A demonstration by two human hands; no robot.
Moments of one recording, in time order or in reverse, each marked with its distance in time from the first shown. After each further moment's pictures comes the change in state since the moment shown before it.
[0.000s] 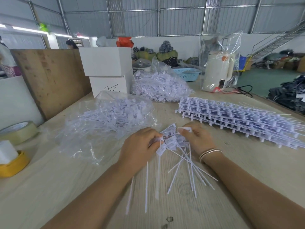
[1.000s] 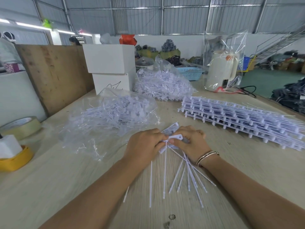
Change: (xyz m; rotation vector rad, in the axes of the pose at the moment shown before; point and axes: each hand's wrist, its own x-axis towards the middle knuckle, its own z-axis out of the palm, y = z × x) left_hand 0.005 0.004 0.004 0.190 -0.122 0.038; right_hand -0.015 -0.015 0.010 -0.210 -0.200 -0.326
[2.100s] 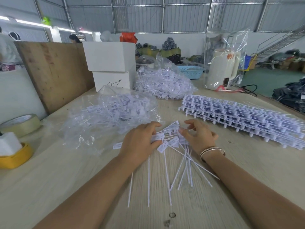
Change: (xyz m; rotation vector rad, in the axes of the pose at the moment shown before) left_hand -0.001 -0.012 -0.004 -0.011 0.002 -0.119; right_hand 0.009 0.023 -0.002 -0.194 0.237 0.312
